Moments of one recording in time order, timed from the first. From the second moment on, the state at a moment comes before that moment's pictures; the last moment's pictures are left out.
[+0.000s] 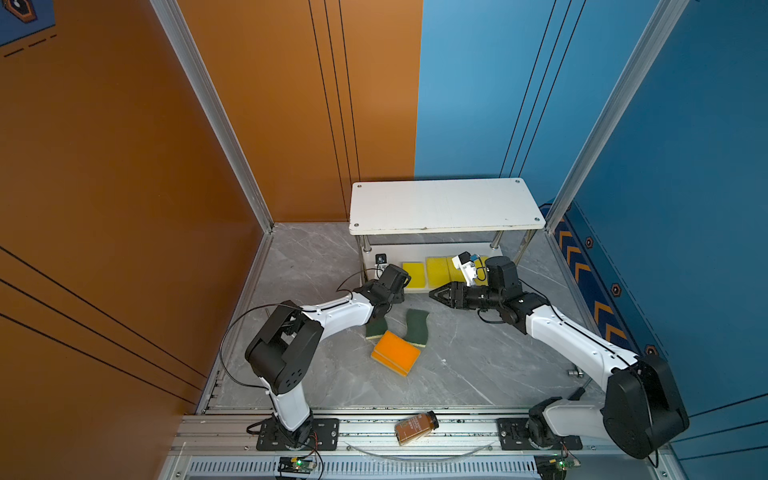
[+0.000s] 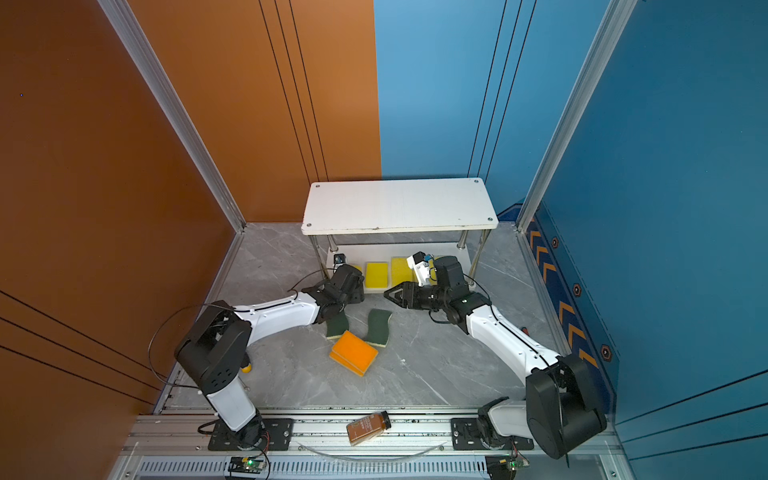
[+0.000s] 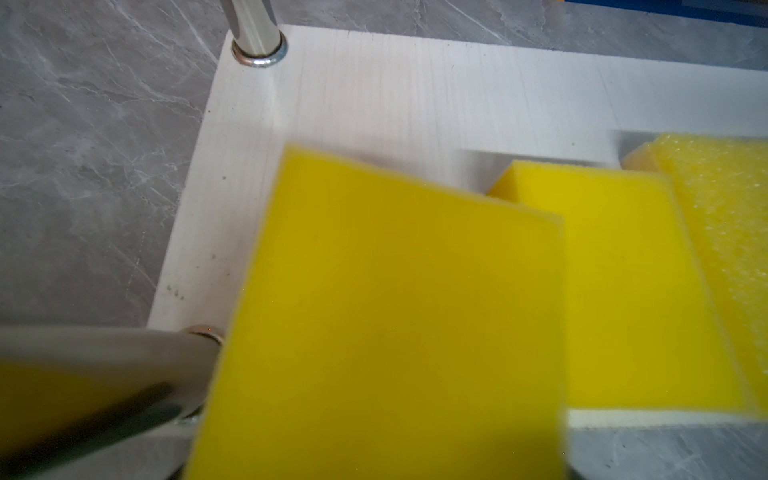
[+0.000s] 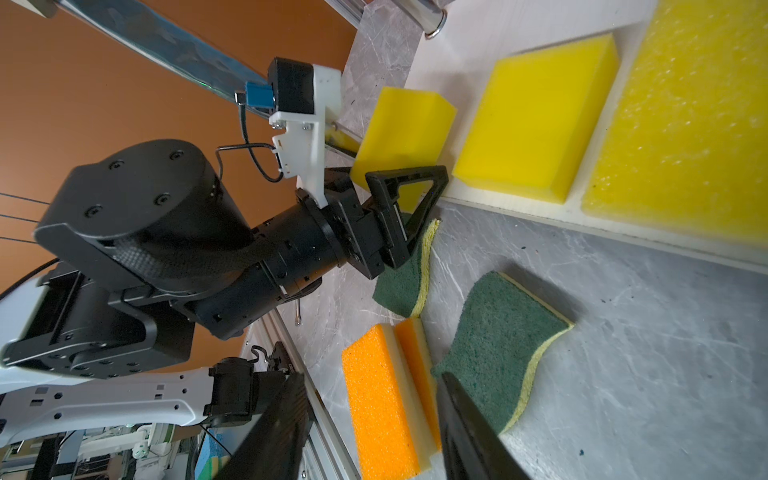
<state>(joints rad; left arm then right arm) -0.65 1.75 1.06 -0.14 -0.44 -0.59 0.40 1.33 0.86 -0.11 -0.69 0.58</state>
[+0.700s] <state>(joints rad) -0.65 1.70 1.06 -0.14 -0.42 -0.57 0.40 1.35 0.86 -0.11 -0.69 0.58</state>
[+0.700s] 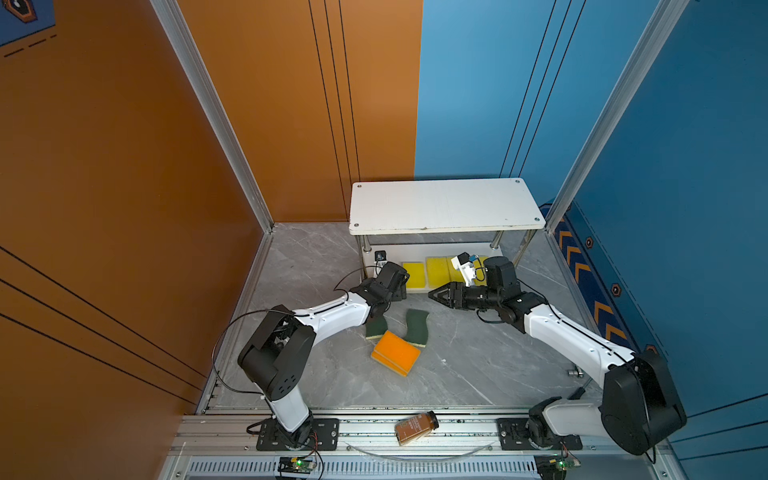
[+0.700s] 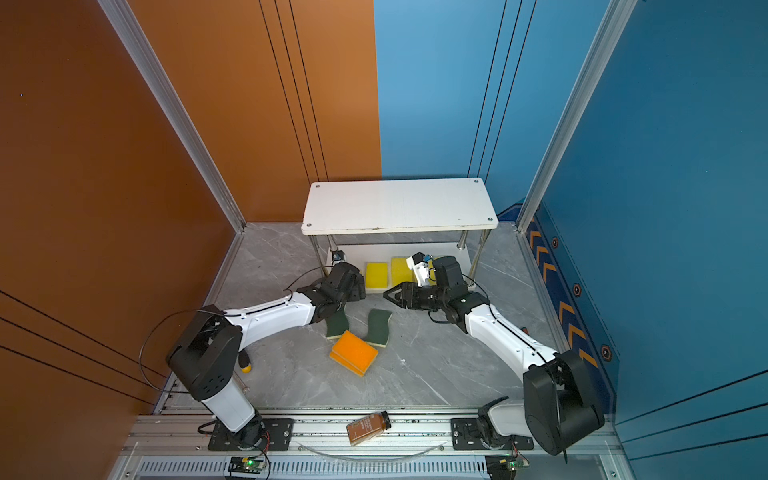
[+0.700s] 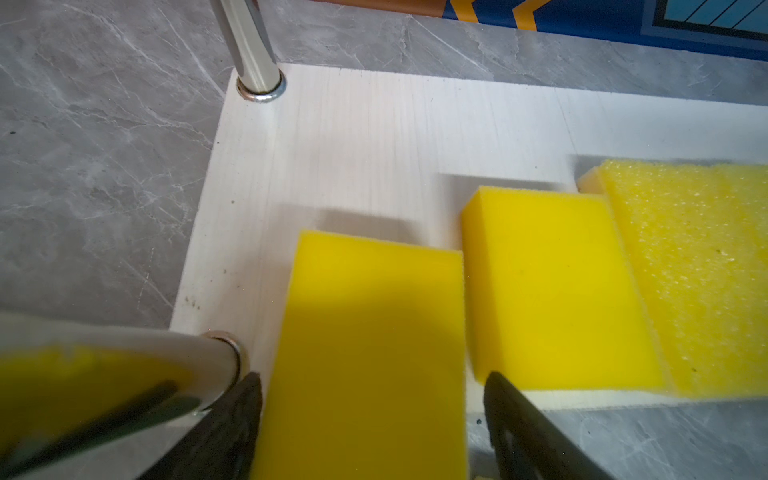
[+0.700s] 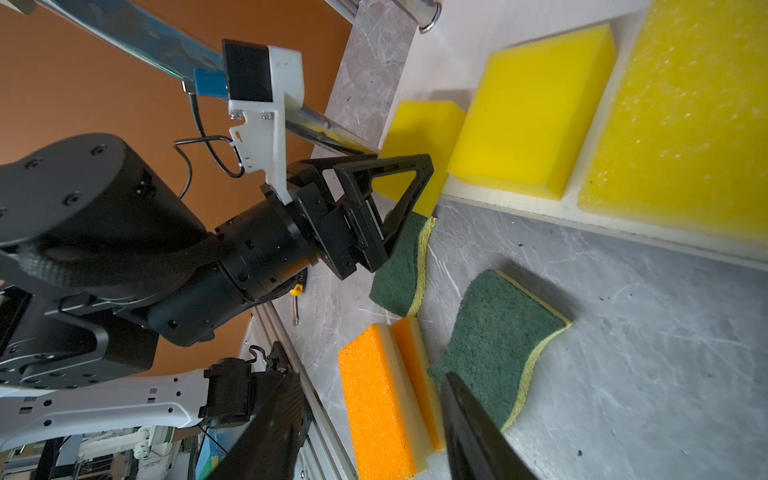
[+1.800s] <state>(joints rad) -0.68 1.53 1.04 -0.20 -0.39 -0.55 0.40 1.35 0.86 -0.11 -0.69 0.58</state>
